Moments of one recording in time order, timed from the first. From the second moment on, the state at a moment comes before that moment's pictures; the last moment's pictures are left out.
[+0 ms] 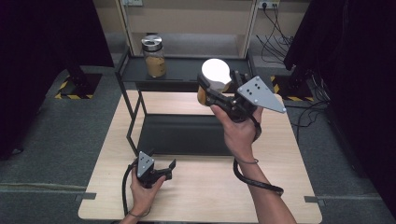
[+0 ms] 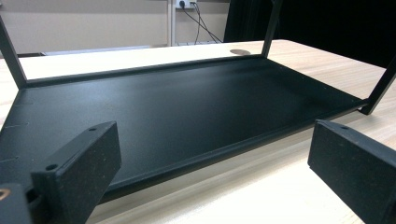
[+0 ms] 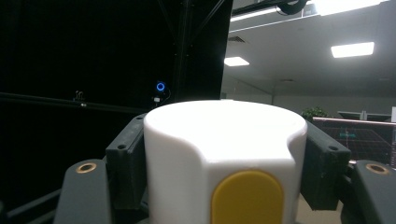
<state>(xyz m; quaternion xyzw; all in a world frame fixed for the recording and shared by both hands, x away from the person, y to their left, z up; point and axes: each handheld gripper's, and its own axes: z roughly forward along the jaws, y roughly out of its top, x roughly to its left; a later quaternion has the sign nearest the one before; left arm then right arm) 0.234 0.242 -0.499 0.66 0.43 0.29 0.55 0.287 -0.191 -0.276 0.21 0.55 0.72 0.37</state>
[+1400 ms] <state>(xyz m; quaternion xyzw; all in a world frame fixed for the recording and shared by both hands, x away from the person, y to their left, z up) 0.234 0.242 -0.500 0.66 0.42 0.30 0.55 0.352 -0.167 -0.241 0.27 0.56 0.68 0.38</state>
